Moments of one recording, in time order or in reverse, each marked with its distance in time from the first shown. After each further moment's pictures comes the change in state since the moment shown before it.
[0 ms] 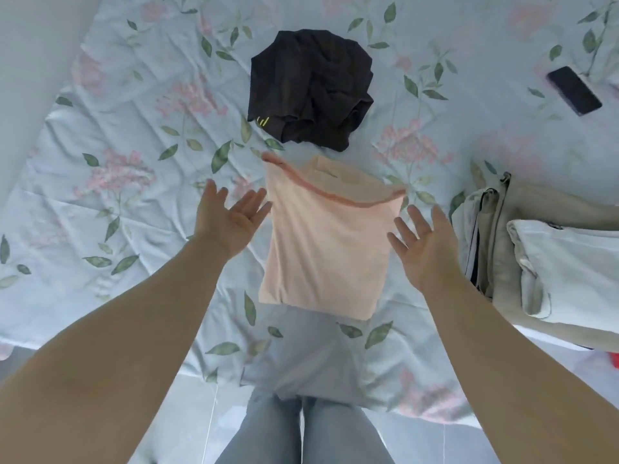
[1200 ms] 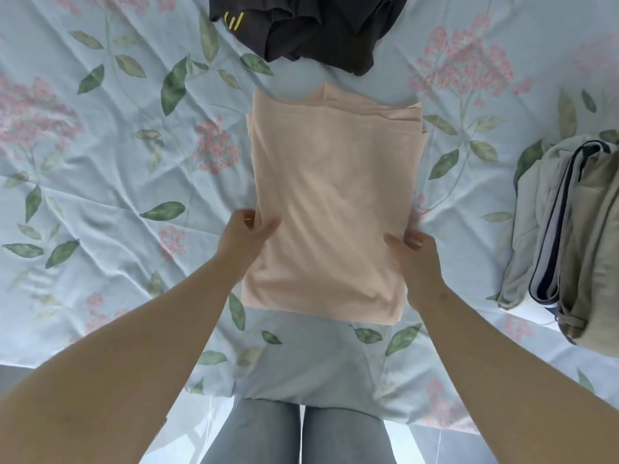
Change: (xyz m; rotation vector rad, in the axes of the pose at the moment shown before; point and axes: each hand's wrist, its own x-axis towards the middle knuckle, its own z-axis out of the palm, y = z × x) left_hand 0.128 -0.077 -0.091 1.331 0.211 0.073; right_hand 0.111 0.105 -0.050 -0.863 0.212 0.077
